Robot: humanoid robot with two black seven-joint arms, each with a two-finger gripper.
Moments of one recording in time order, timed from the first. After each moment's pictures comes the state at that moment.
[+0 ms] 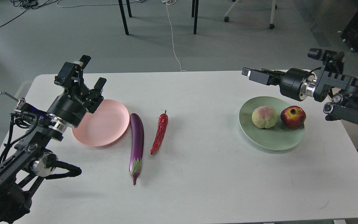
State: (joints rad) left arm -0.33 0.43 -1.03 -1.36 0.90 -0.19 -0.40; right arm 1.14 -0.61 -0.21 0.98 -0.51 -0.10 0.49
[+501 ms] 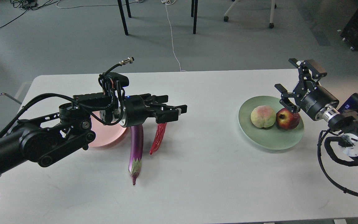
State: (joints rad) left arm -0.90 0.41 -0.34 -1.22 1.70 -0.28 -0.21; right arm 0.70 -0.71 0.32 1.02 -0.04 0.25 0.49
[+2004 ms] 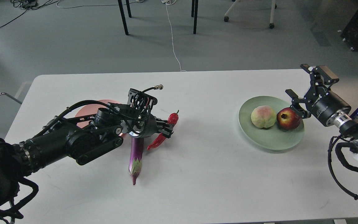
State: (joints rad) left arm -0.93 0.18 -0.26 -0.96 1.69 -0.40 0.00; right arm 0.67 -0.74 0.32 1.03 -0.04 0.26 0.49
